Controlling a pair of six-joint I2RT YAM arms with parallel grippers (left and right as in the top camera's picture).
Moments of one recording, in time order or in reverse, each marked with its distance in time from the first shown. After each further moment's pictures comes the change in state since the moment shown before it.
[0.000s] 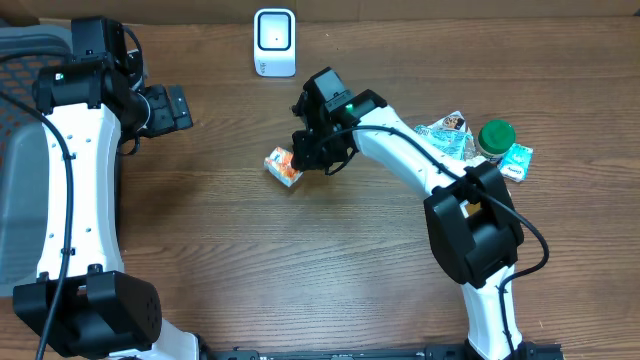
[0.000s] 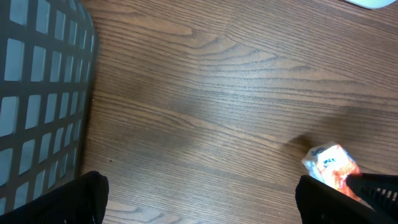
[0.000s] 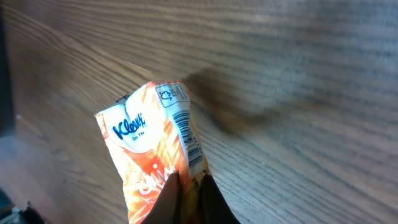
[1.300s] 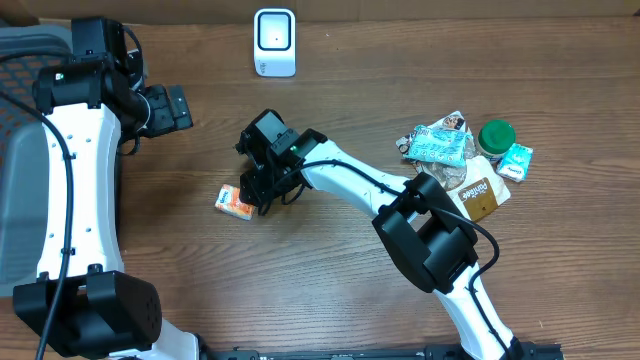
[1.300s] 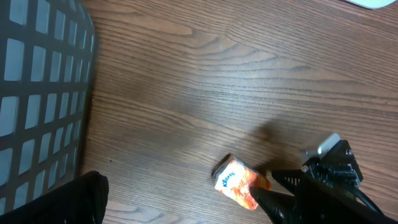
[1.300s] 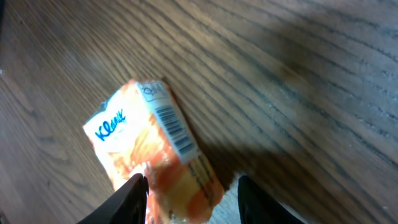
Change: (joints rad) left arm 0.000 0.000 0.000 0.000 0.000 0.000; right arm 0.201 0.125 0.014 0.205 0.014 -0.065
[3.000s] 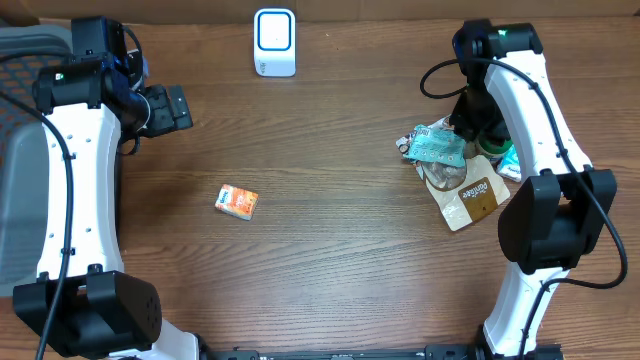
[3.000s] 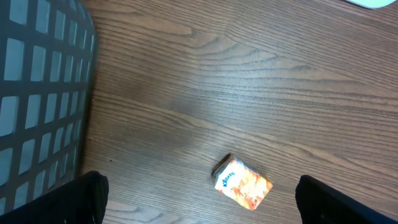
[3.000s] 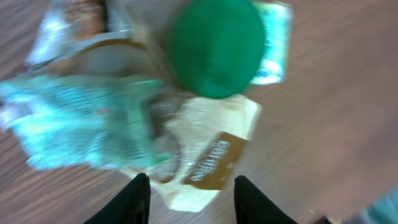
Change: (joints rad) left arm 0.000 0.000 0.000 0.000 0.000 0.000; right arm -0.685 -0.204 0.233 -0.931 0.642 0.264
